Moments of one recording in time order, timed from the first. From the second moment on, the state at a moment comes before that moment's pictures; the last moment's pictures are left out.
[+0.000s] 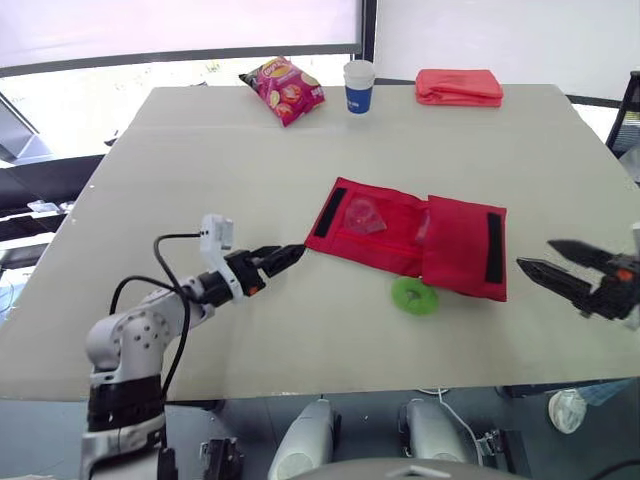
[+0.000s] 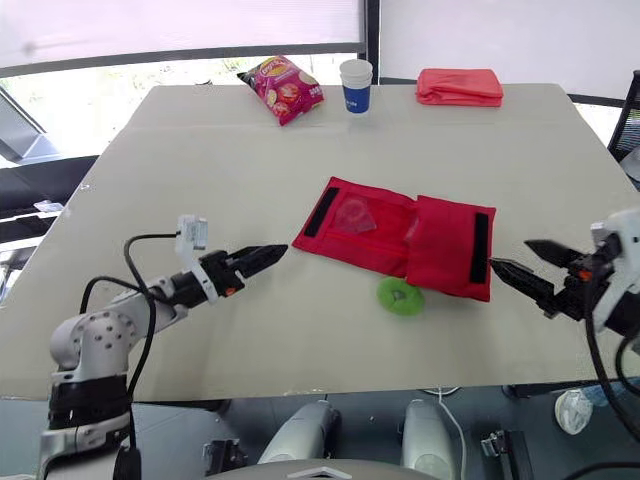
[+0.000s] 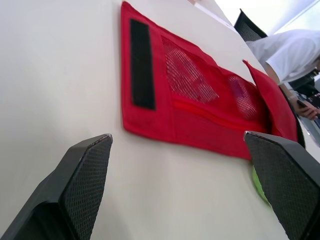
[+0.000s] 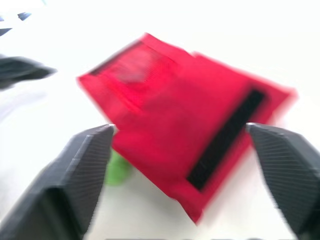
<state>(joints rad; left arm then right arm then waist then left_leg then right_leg) -0.32 0.50 0.29 -0.09 -0.91 1.01 -0.43 -0.04 -0.80 -0.76 -0.68 0.95 1.09 0.79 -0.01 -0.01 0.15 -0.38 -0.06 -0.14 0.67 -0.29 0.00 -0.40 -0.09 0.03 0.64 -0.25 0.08</state>
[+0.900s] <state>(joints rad) -0.58 0.08 0.46 0.09 -0.99 1.35 -0.06 0.04 -0.99 -0.69 -0.79 1.17 0.89 0.71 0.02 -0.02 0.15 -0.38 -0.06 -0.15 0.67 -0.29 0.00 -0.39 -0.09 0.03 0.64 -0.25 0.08</state>
